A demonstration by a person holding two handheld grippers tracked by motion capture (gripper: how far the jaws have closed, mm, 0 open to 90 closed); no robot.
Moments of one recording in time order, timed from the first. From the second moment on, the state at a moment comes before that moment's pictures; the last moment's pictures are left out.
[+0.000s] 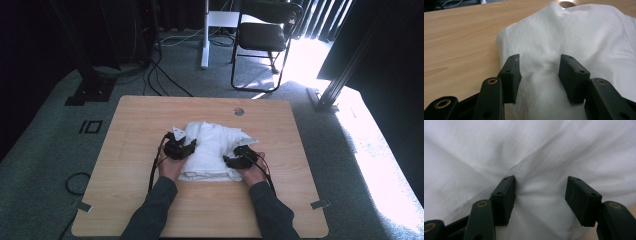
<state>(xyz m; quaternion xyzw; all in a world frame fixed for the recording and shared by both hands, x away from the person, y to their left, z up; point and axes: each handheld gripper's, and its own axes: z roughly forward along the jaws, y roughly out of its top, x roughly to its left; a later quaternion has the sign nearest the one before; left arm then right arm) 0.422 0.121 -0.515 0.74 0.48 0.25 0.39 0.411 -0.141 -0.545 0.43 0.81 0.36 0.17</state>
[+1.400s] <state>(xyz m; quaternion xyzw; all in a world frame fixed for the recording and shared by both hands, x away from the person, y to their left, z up) 0.342 0.206 -0.479 0.71 0.45 0.26 0.47 0.346 -0.253 -0.546 0.50 0.74 0.40 0.20</state>
